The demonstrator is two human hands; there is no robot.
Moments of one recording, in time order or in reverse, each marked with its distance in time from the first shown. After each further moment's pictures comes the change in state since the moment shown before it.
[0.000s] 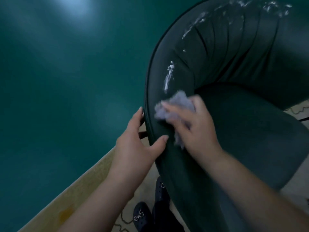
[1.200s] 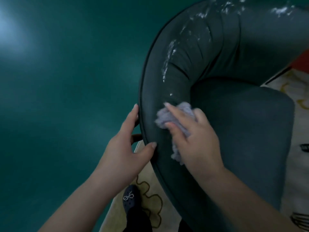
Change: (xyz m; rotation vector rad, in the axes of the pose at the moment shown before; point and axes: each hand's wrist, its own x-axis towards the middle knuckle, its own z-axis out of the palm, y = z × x) left_hand 0.176 0.038 -0.059 0.129 -0.523 0.252; right_hand 0.093 -0.009 0.025 -0.320 0.355 0.482
